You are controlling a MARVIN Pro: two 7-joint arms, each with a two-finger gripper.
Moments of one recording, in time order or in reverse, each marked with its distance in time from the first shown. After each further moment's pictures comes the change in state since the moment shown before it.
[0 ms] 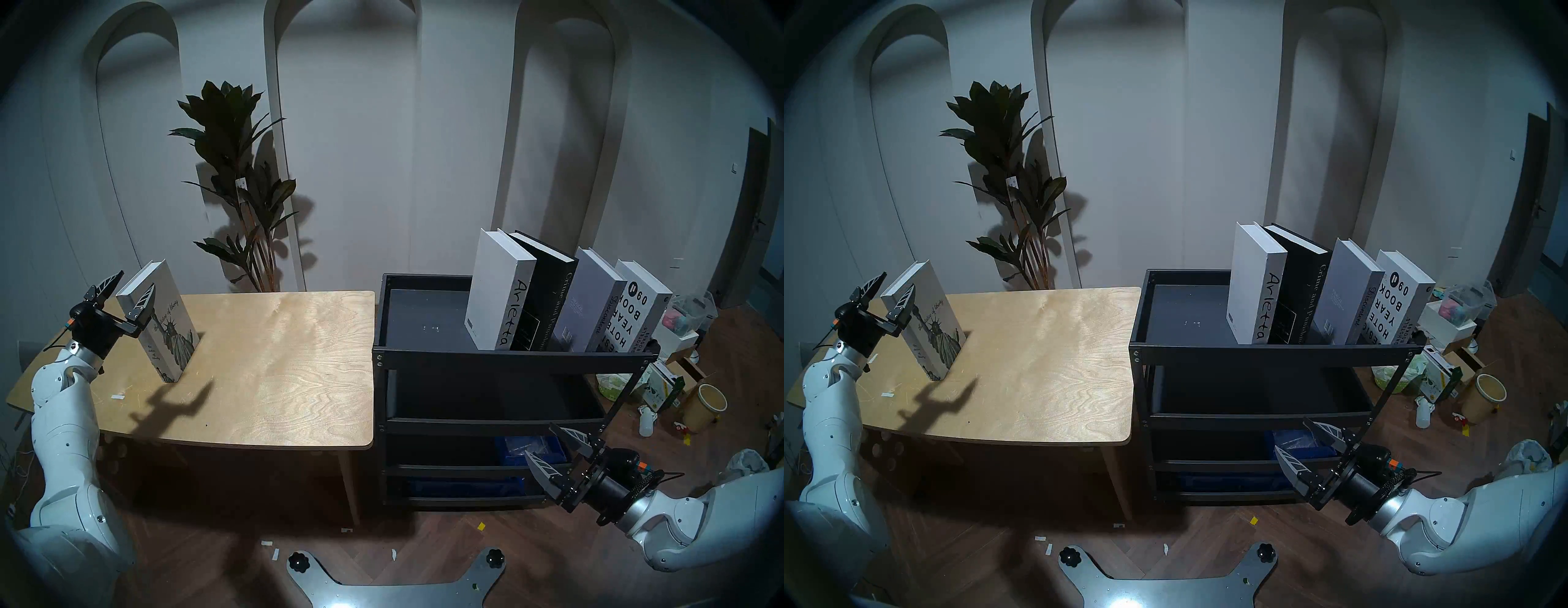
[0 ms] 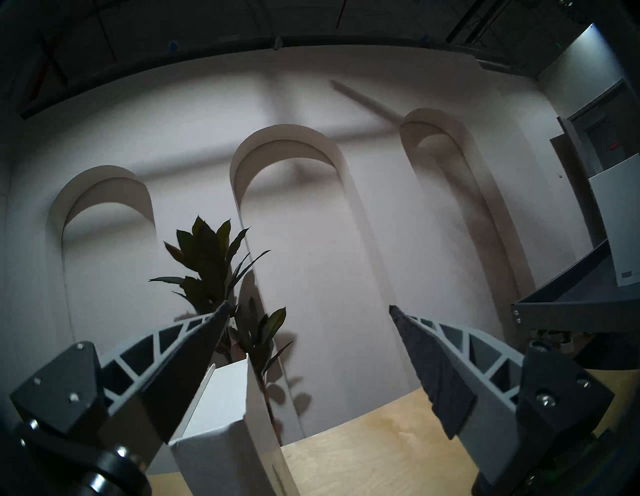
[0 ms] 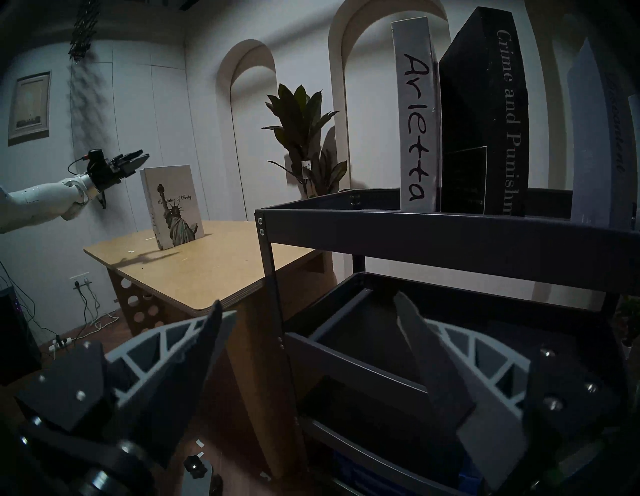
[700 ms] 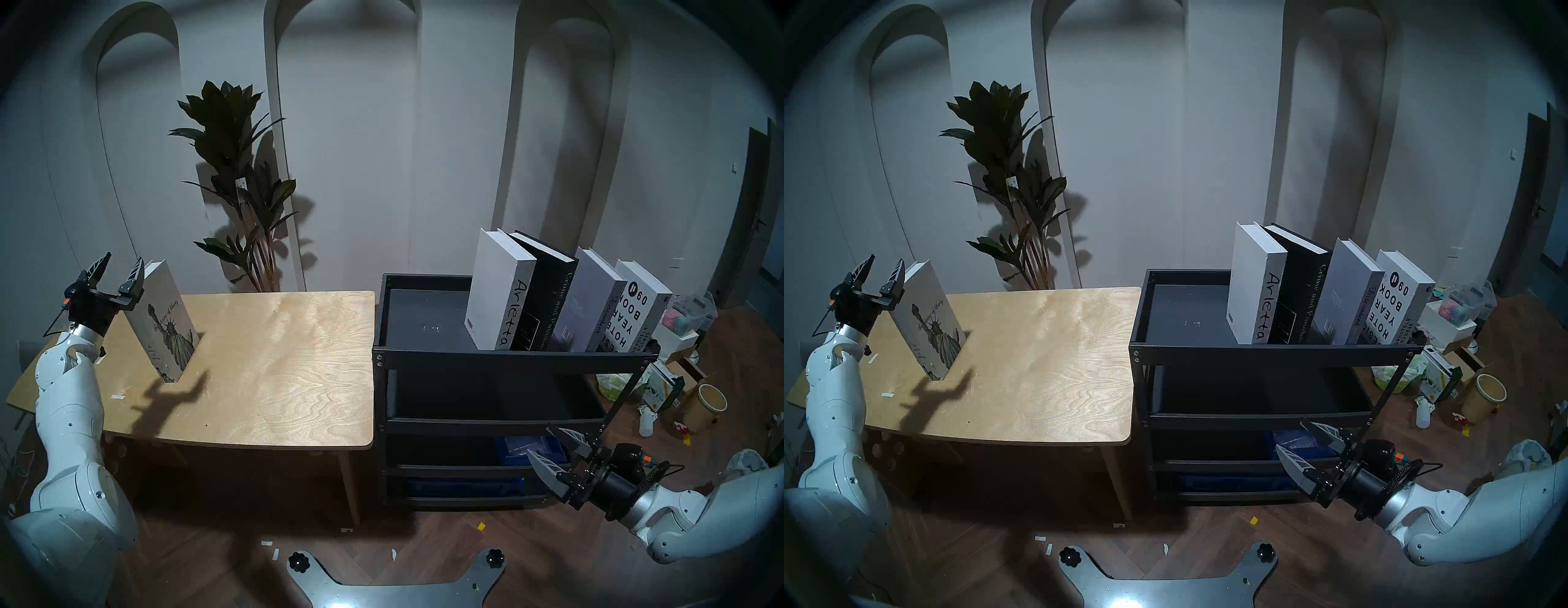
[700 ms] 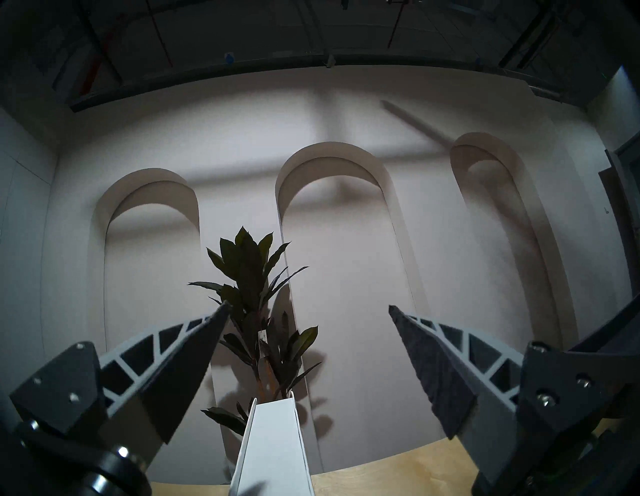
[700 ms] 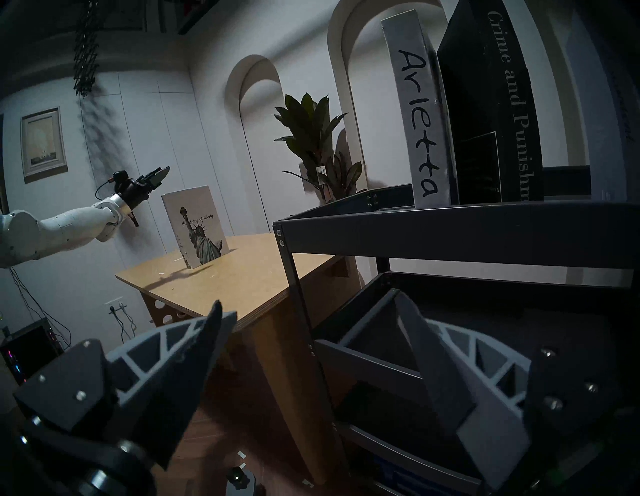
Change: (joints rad) left arm -0.084 -0.018 -0.009 0.017 -0.030 0.070 0.096; right arm 0.015 0.000 0.003 0.042 0.287 0.000 0.332
